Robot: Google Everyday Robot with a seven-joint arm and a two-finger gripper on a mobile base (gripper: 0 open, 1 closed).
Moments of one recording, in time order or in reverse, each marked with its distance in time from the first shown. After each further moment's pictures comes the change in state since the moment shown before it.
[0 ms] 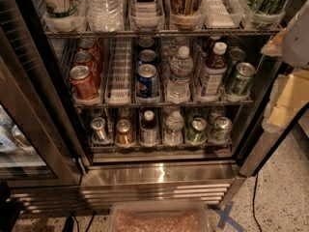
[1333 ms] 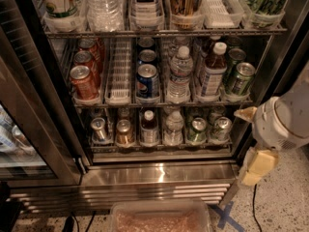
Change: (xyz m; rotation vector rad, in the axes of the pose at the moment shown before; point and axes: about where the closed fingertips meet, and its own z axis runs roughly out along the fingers) arm 0.028 0.062 0.143 -0.077 -0.128 -0.056
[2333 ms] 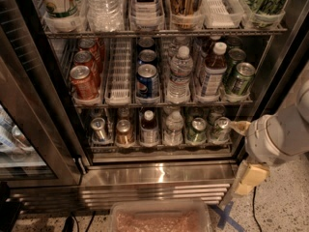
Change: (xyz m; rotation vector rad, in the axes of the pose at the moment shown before) arm 0.010 0.010 0.042 0.020 -0.037 -0.043
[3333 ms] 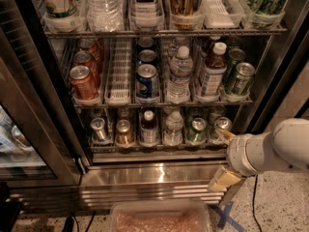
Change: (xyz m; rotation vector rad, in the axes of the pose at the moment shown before) arm 0.009 -0.022 0.090 0.149 -0.139 0.068
